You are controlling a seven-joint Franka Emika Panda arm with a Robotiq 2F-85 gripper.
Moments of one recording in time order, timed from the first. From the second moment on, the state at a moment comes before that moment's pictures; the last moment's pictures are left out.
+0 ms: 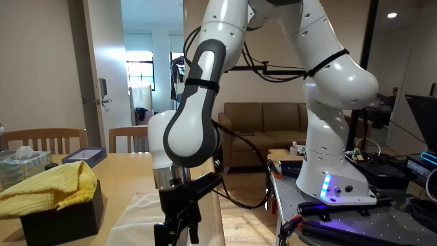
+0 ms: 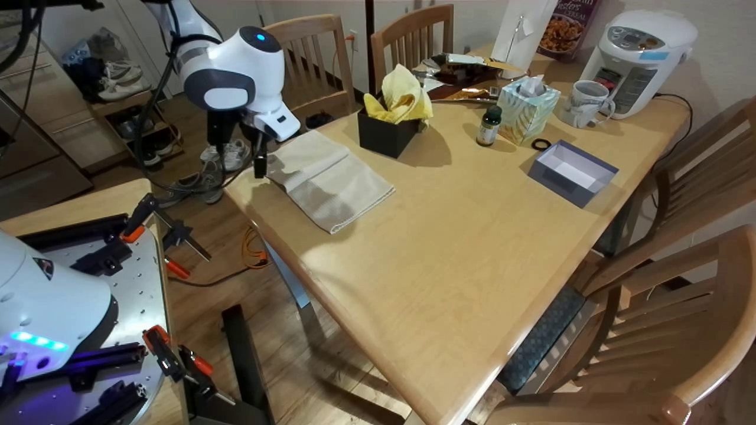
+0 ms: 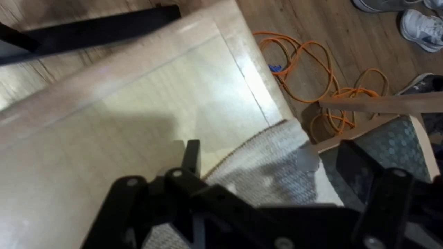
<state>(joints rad) 0.14 0.54 0.35 -2.36 0.43 2.74 0.29</state>
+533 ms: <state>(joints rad) 0.33 0.37 0.18 -2.31 0.20 2.30 0.53</state>
